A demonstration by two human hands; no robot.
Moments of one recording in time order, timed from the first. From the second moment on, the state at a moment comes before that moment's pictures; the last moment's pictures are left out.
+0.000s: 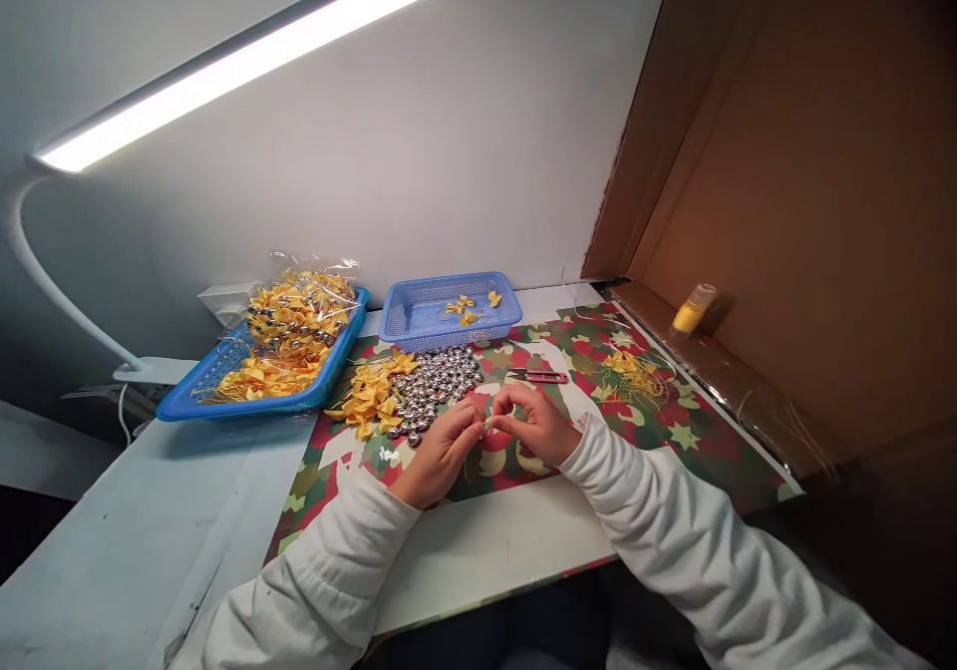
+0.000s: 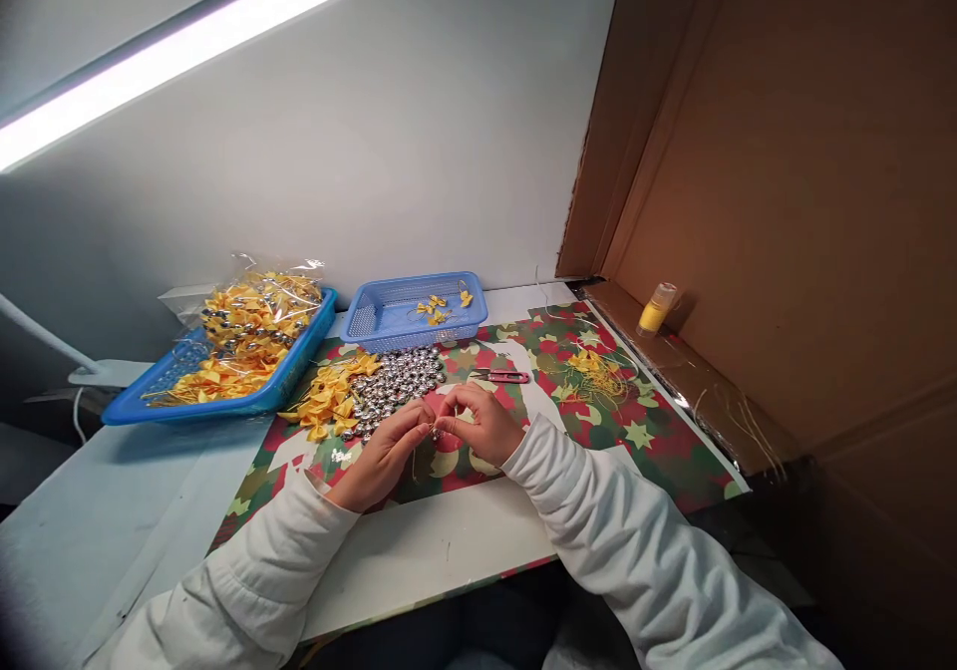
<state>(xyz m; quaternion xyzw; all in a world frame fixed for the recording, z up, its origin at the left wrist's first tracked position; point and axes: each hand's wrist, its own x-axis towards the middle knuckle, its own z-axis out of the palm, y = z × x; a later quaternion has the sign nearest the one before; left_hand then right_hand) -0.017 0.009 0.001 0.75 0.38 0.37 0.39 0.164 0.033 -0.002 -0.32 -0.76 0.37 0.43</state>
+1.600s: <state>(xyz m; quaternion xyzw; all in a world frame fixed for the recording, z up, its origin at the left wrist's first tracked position) -0.011 0.005 0.002 0.54 0.37 0.37 0.66 0.158 0.026 -0.002 -0.32 -0.76 0.36 0.43</state>
